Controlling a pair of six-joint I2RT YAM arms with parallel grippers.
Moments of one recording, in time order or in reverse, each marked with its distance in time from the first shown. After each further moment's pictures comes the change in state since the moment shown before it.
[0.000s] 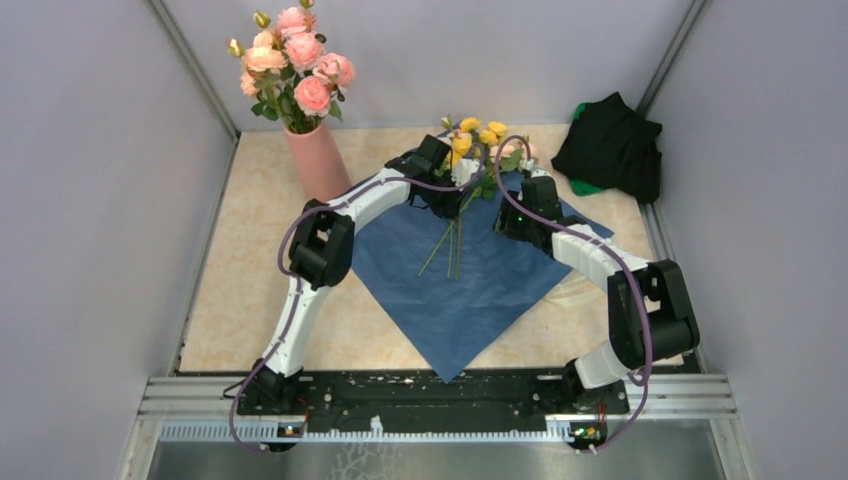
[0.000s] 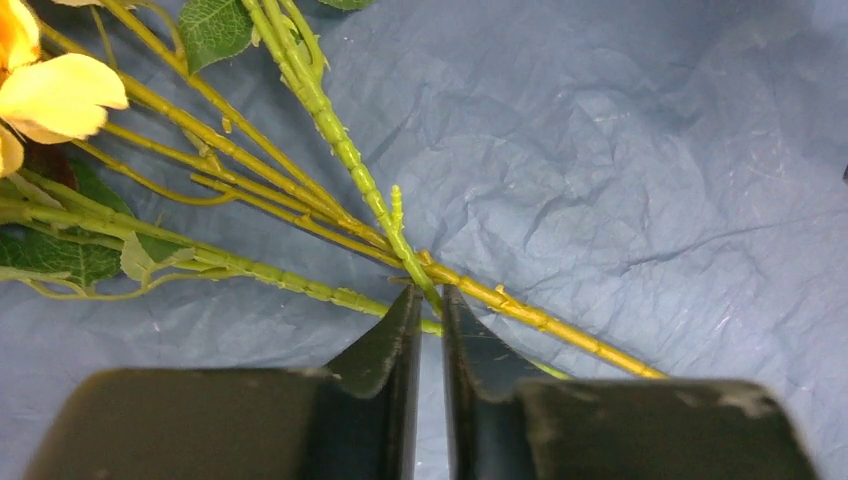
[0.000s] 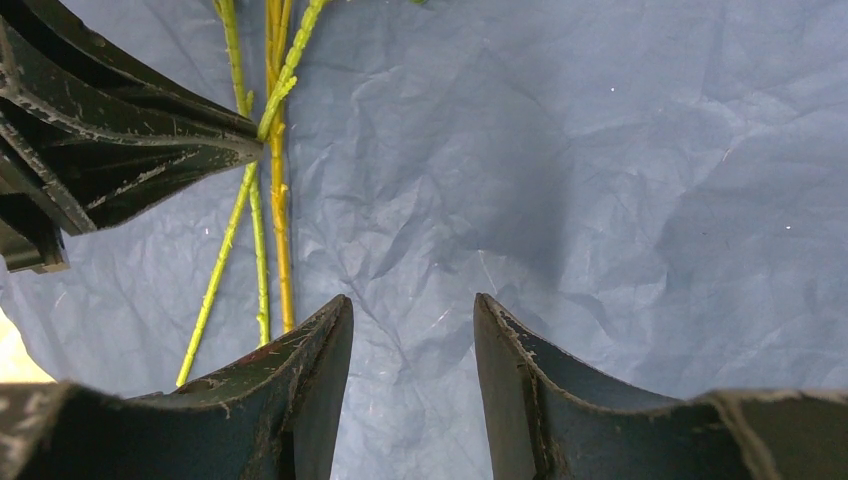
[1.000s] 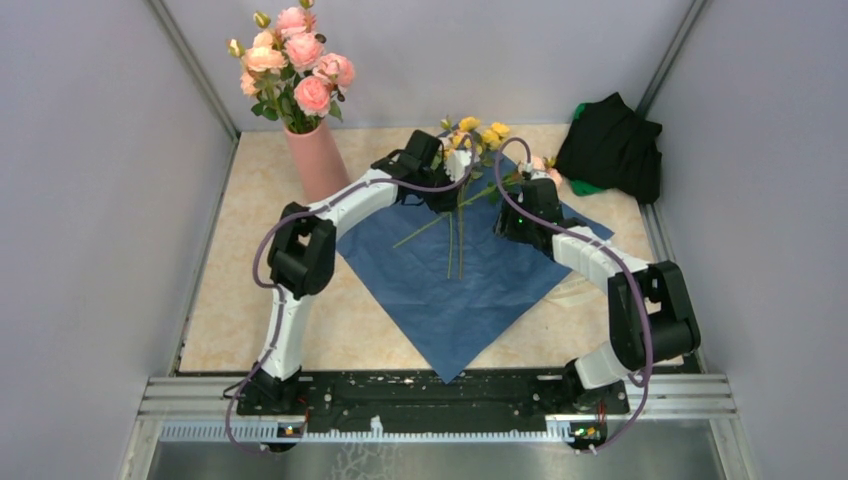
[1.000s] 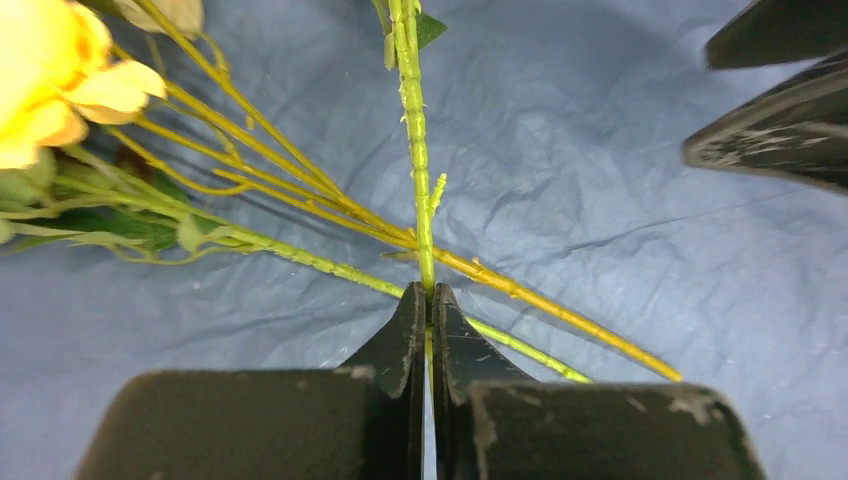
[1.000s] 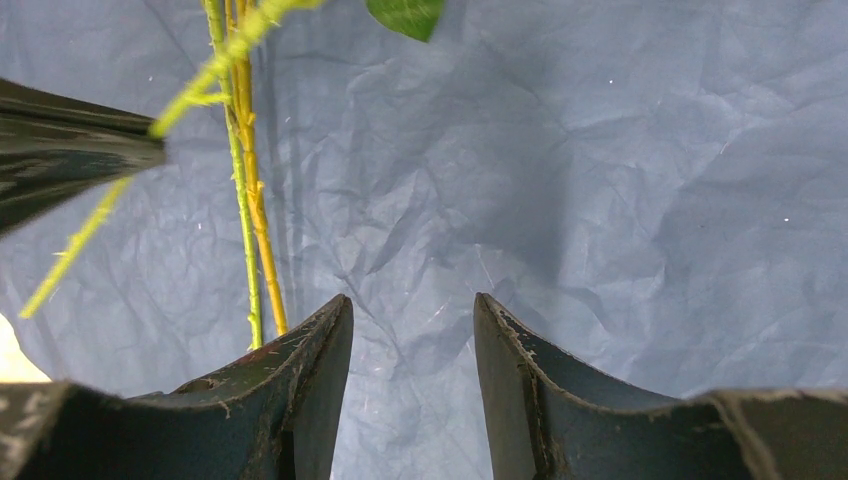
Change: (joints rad) left arm 0.001 -0.147 -0.163 0.111 0.018 -0.031; right arm 0.000 -0.004 -0.014 0.008 0.000 -0.004
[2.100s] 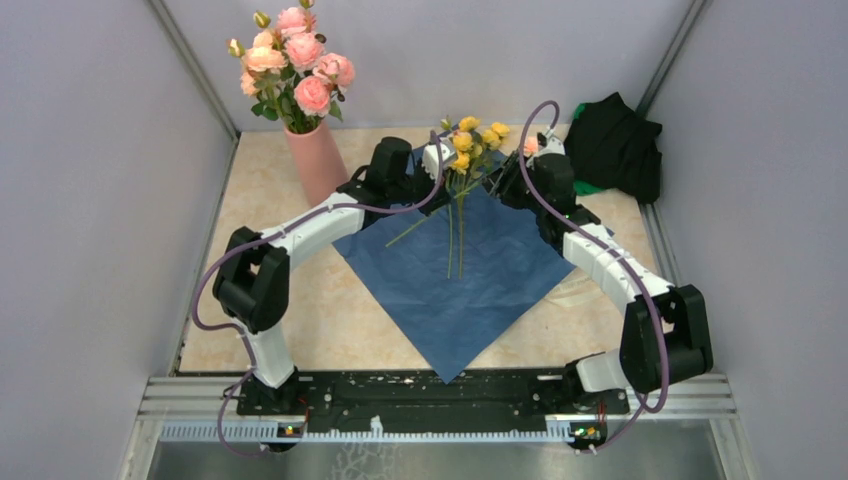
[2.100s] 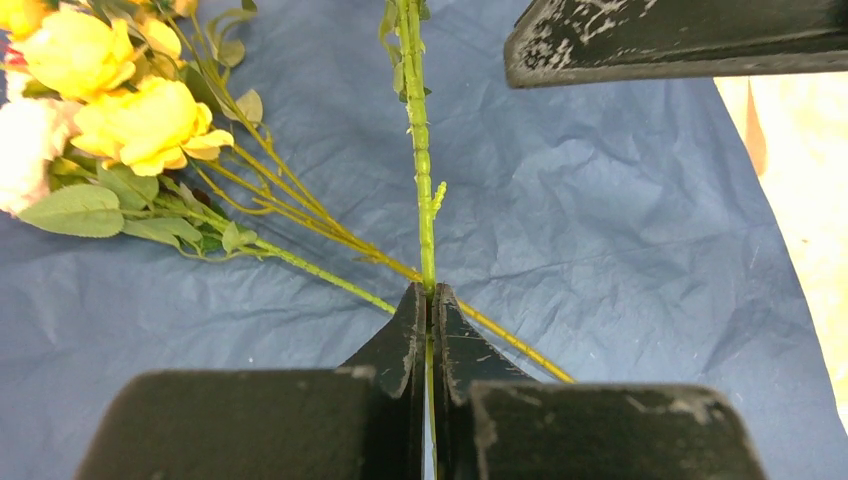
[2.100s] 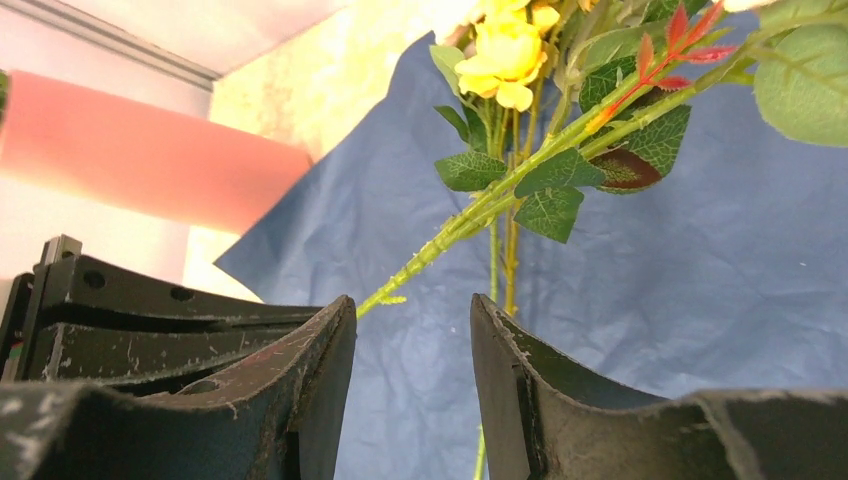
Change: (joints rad) left arm -0.002 -0.411 -0.468 0.423 0.014 -0.174; right arm 0.000 -0.118 0.094 0.170 -0.125 0.207
